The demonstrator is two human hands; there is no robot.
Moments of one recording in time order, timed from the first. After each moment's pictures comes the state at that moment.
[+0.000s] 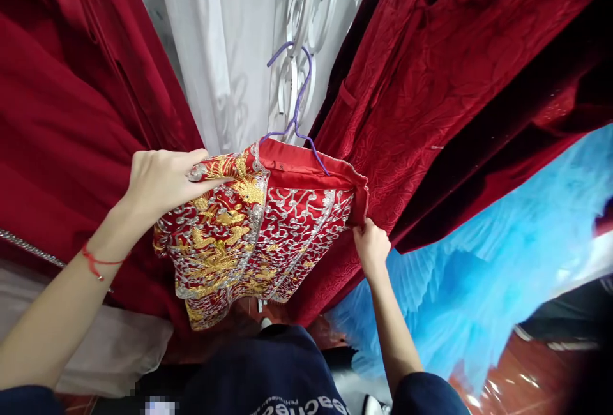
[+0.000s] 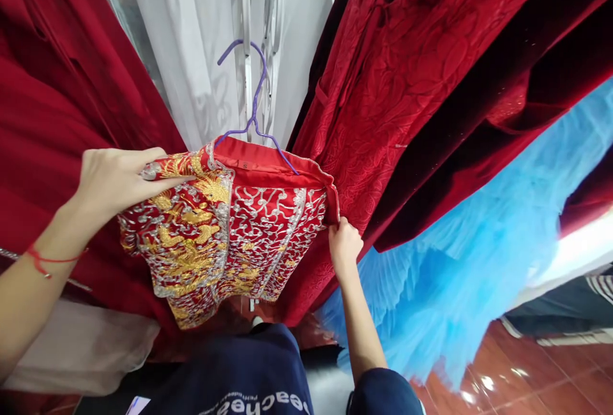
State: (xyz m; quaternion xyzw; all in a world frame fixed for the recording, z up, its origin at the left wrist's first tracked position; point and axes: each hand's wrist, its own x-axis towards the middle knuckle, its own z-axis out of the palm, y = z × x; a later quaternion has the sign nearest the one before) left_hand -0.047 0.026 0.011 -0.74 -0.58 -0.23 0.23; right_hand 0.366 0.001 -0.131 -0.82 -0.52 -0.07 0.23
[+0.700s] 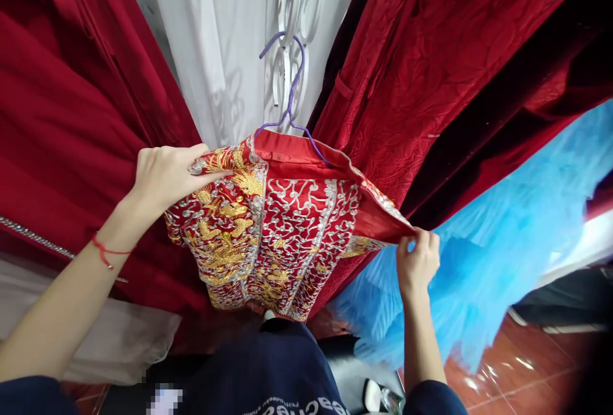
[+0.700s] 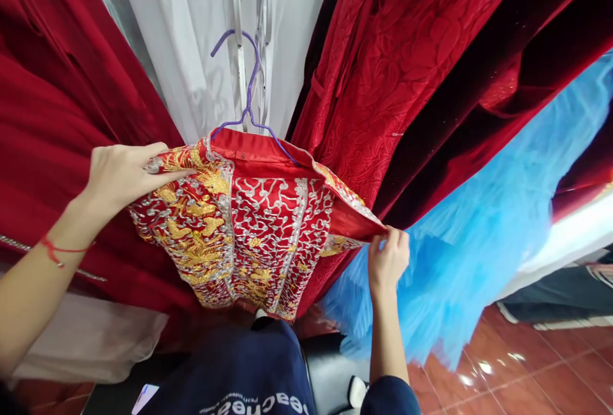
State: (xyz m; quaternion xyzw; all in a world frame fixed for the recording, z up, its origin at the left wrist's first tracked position) left_hand -0.044 0.025 0.010 -0.75 -0.59 -0.23 0.19; right_hand 0.445 -0.050 -0.163 -0.77 -0.48 -0.22 0.36
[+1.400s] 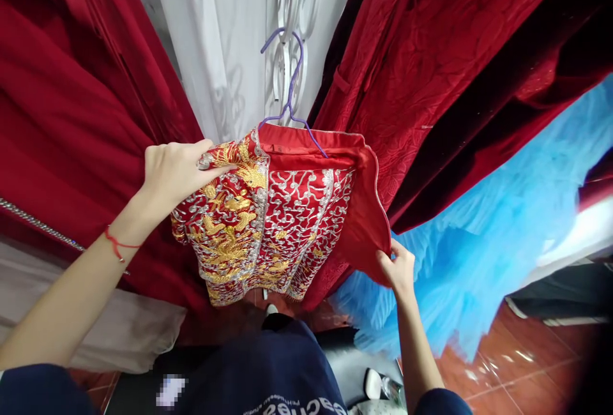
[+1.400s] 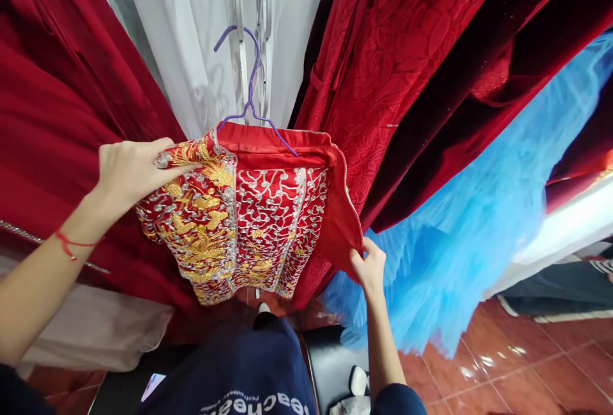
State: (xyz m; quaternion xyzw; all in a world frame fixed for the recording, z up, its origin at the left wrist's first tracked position) left_hand -0.032 0.013 0.007 -0.72 -0.63 -0.19 0.21; right_hand 0.423 -0.077 -0.185 -0.71 -0.54 0.06 0.44
